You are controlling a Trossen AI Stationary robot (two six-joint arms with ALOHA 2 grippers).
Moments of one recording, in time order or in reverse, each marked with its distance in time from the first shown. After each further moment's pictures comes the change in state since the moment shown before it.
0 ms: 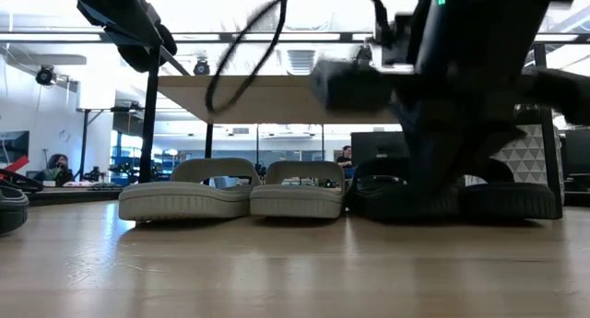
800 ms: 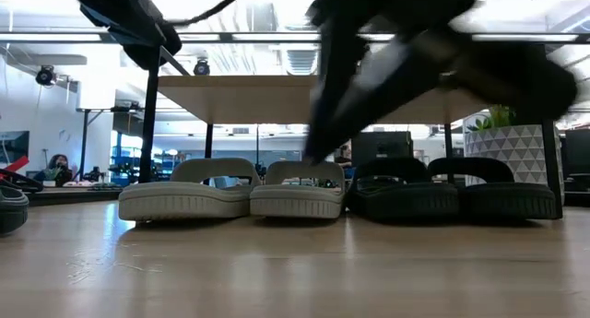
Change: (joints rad) left arm -0.001 0.000 -0.003 0.014 -0.002 0.080; right arm 0.011 0.001 0.075 0.366 0.090 -0.081
